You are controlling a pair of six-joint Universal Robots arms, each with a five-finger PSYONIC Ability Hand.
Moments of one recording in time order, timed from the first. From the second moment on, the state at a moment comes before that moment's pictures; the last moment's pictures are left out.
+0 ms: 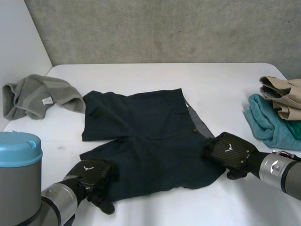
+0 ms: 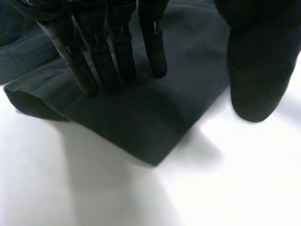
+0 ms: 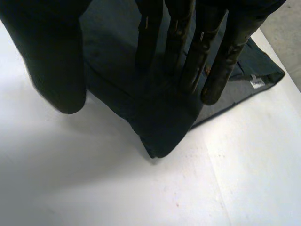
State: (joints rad) left arm 4.20 -1.72 -1.95 3.01 -1.55 3.19; right arm 1.61 -1.18 1.85 0.07 0.85 1.98; left_hand 0.55 0.54 0.55 0.50 0.33; right_hand 0.52 0.62 0.62 0.62 0.42
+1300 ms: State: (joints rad) left arm 4.11 -1.89 -1.62 3.09 -1.81 3.39; right arm 1.97 -1.01 1.36 0.19 1.38 2.63; left_hand 0.36 0.33 0.34 0.33 0.15; right_hand 0.97 1.17 1.18 1.19 1.00
